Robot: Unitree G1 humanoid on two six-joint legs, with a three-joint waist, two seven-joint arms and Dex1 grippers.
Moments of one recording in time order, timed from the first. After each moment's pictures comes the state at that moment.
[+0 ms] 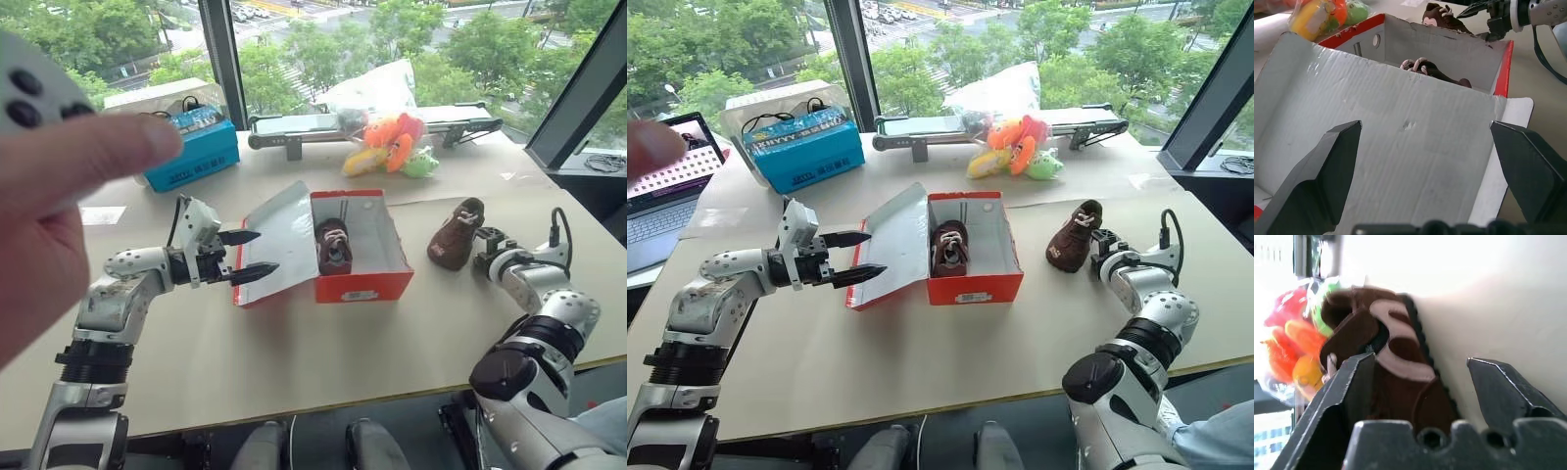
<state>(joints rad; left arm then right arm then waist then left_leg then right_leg) -0.51 0.65 0.04 0.06 -0.45 0.46 -1.07 -0.84 -0.29 -1.08 0.47 0.77 0.81 -0.29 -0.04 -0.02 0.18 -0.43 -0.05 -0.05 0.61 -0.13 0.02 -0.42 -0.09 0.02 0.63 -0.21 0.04</state>
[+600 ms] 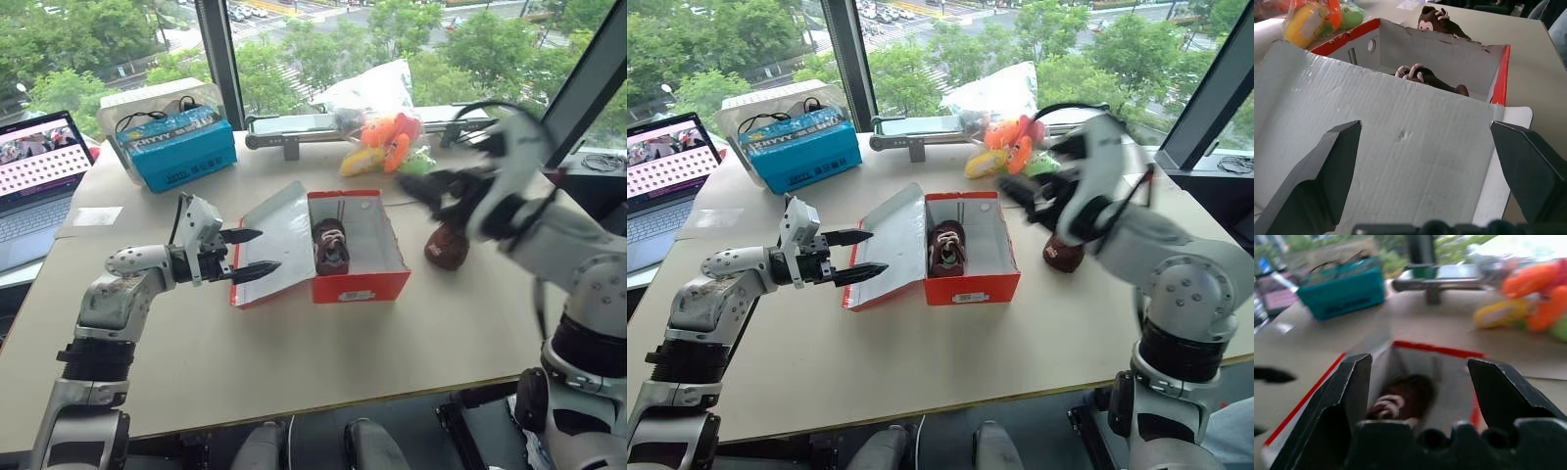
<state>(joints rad) -0.53 0.64 0.03 0.06 -0.45 0.46 -1.08 -0.76 -0.56 -0.26 -0.44 1.05 1.35 -0.02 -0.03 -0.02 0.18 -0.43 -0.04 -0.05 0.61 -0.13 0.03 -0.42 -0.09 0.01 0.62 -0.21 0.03</state>
